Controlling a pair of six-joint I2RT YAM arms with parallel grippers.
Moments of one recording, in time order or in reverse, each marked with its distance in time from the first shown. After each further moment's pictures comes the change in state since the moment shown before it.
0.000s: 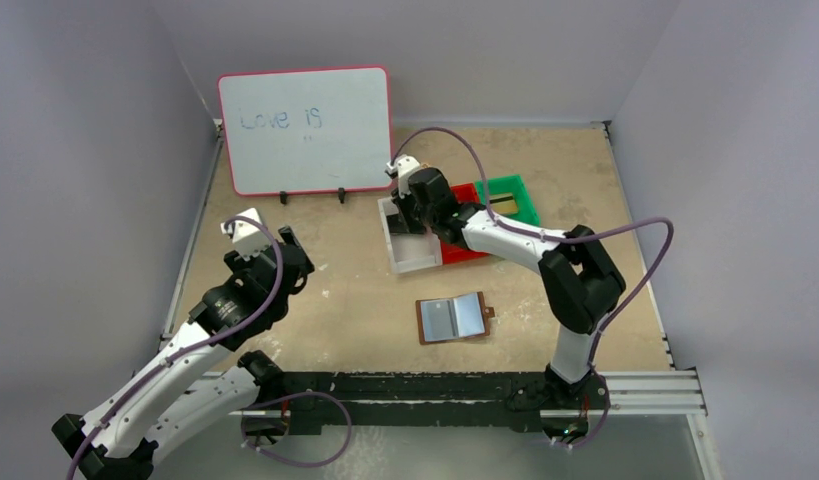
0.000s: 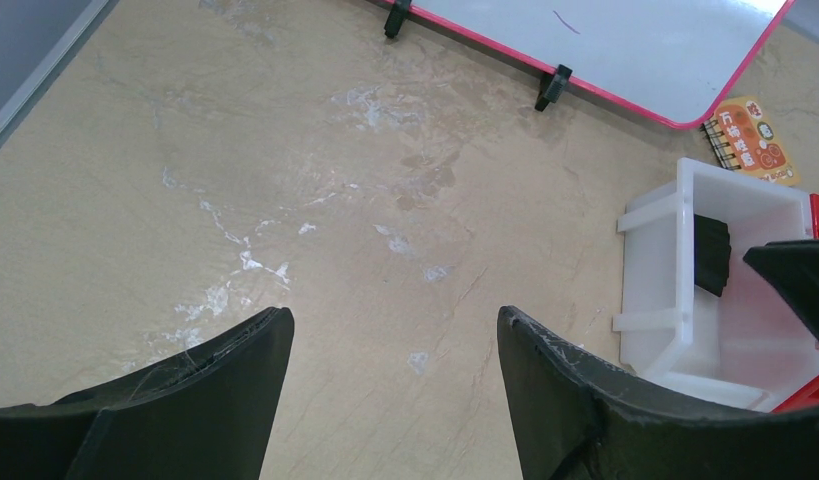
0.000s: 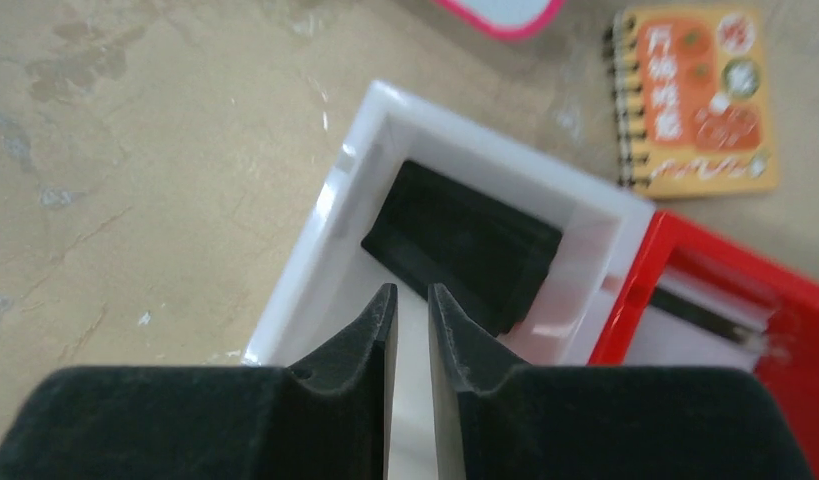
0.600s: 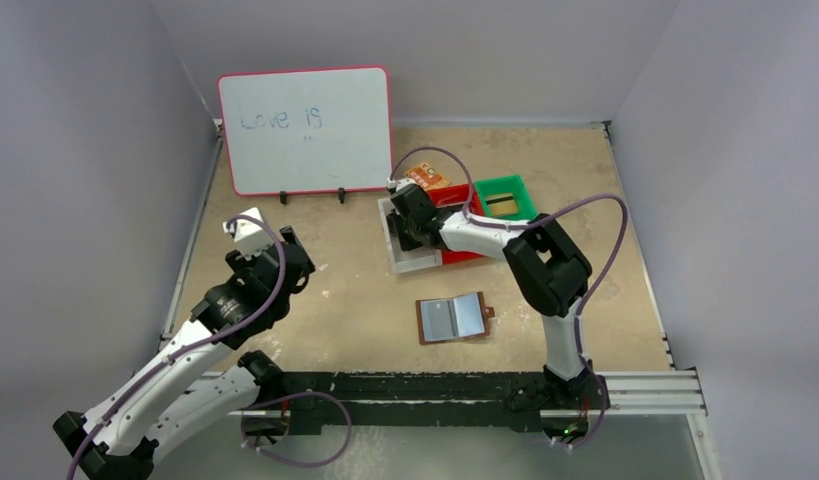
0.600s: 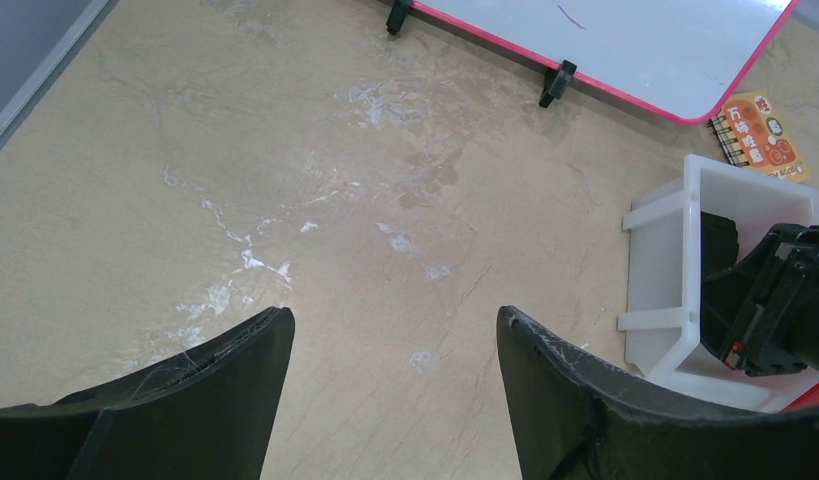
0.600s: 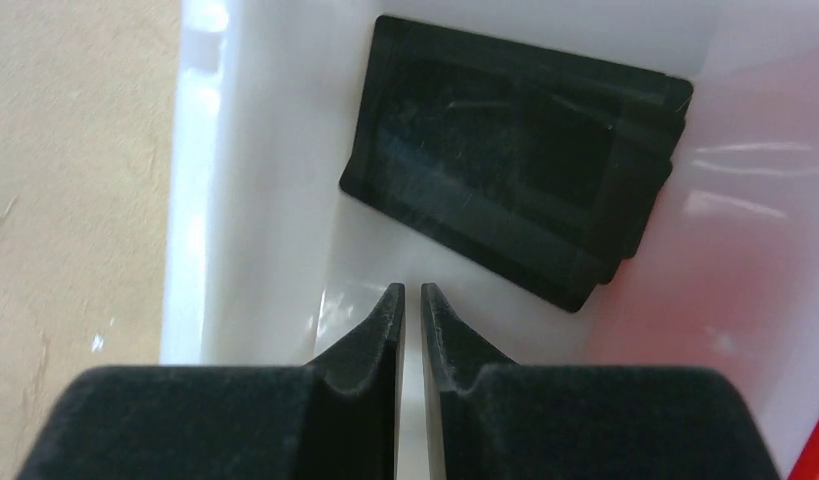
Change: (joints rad) left arm 0.000 0.013 0.000 0.000 0.000 0.000; right arm 0.026 0.178 0.051 -0.175 0.041 0.306
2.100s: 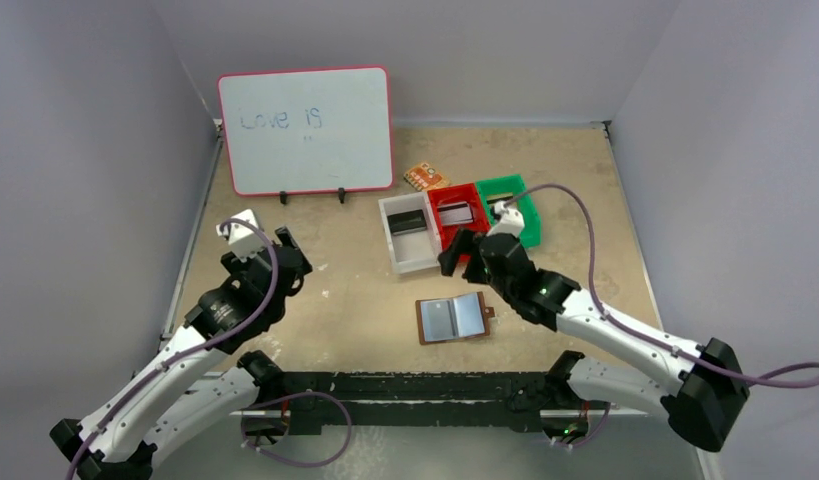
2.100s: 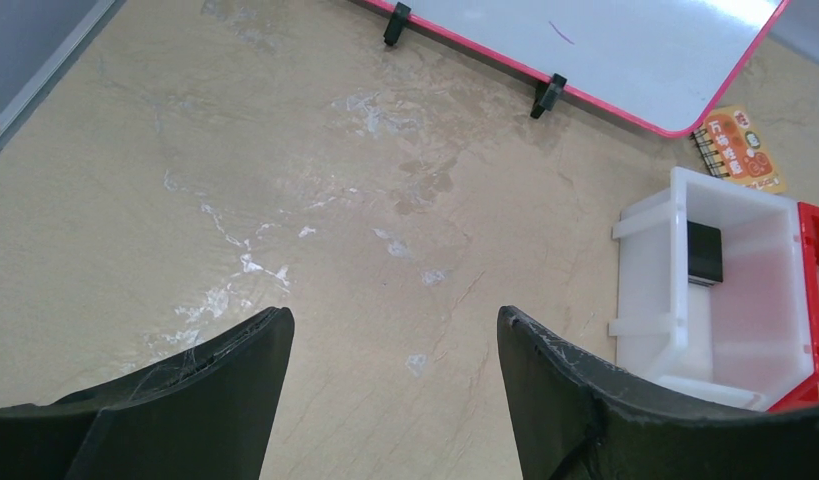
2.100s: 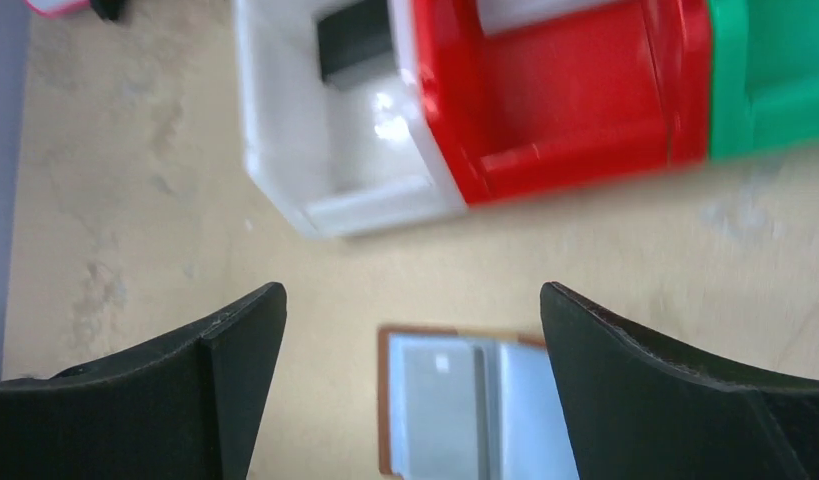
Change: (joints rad) left arm 0.000 -0.026 0.000 -0.004 -0.003 -0.001; right arm 0.061 -0.933 -0.575 -0.029 0.265 0.405
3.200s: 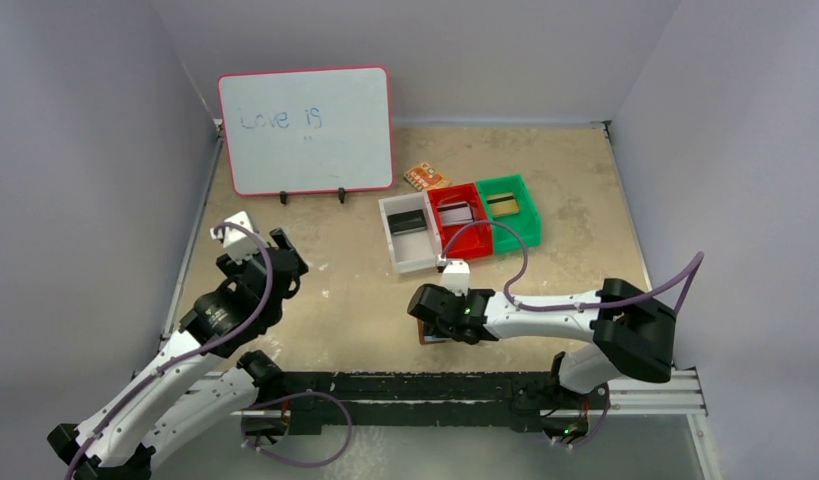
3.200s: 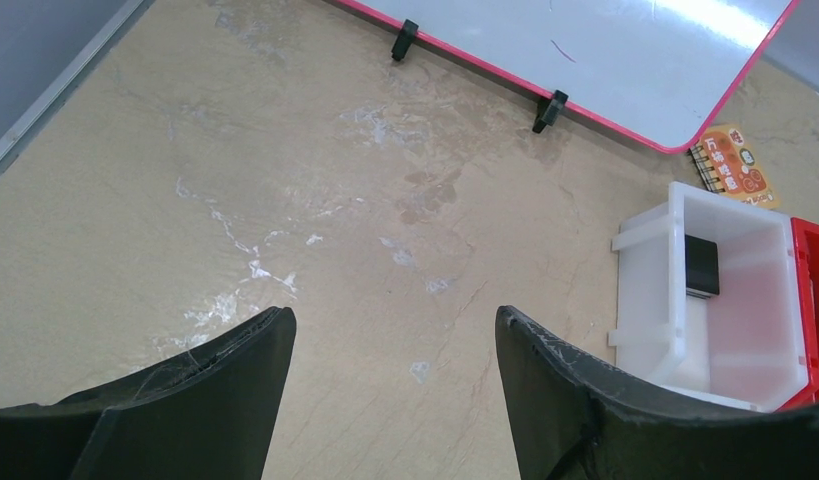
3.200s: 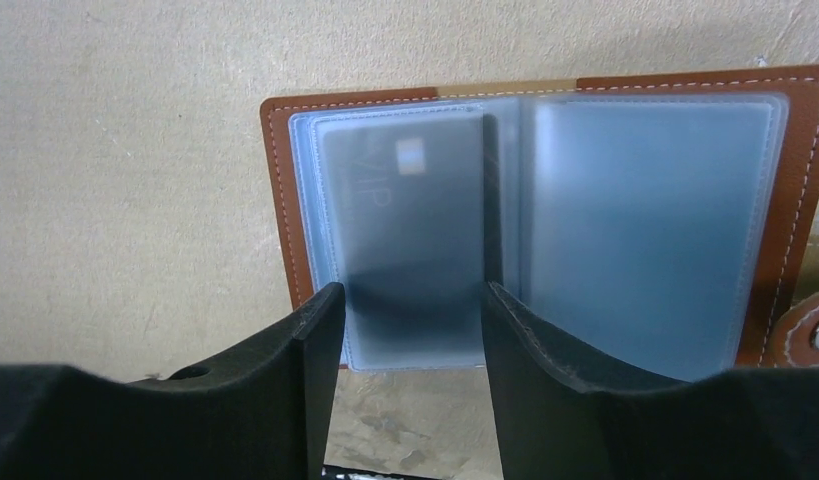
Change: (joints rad) left arm -0.008 -0.039 0.000 -0.012 -0.032 -0.004; right arm 0.369 0.402 0.016 -0.264 0.084 0.388
